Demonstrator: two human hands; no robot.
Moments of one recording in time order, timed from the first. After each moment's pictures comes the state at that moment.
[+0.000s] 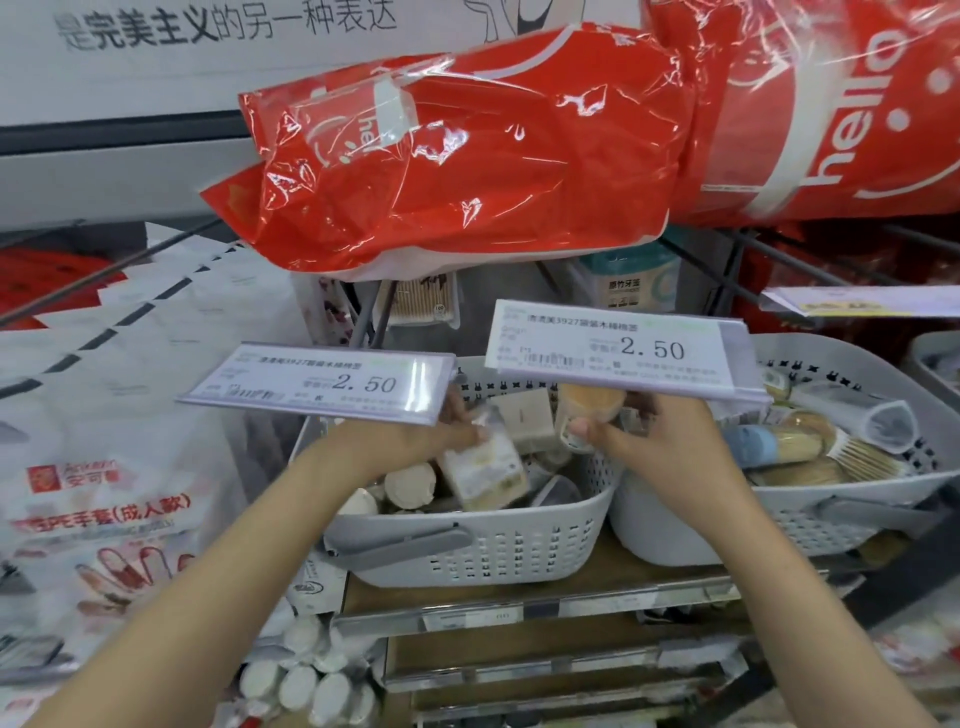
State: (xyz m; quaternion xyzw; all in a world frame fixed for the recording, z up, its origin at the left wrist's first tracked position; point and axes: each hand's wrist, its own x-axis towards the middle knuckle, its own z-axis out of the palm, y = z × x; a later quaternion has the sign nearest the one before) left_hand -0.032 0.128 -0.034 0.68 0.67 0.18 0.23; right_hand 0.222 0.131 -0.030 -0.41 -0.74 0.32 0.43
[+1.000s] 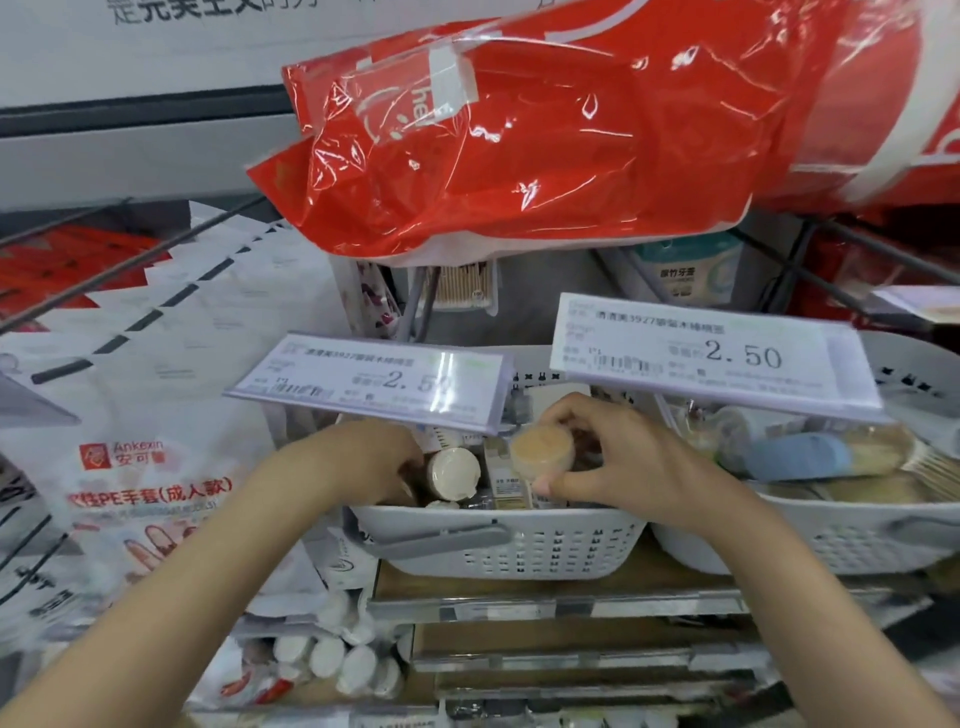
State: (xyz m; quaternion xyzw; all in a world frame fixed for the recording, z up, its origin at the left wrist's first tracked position) left_hand -0.059 0.085 -0.019 0.67 0.70 -0.17 0.20; right_hand 0.178 0.141 -0.037 -0.36 -0.85 0.33 0.19
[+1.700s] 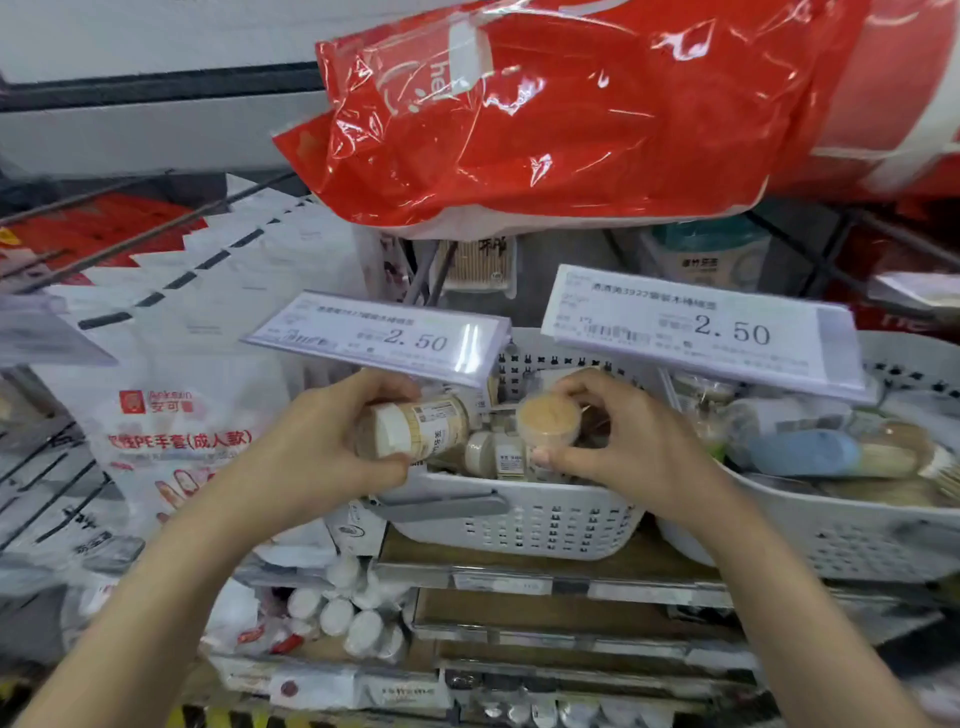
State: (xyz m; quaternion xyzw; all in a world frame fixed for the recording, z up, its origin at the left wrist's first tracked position) left_hand -0.050 0.008 0.012 0.63 0.70 0.27 0.19; right_hand 0.182 0.132 -0.036 -0.38 -0.85 0.29 0.24
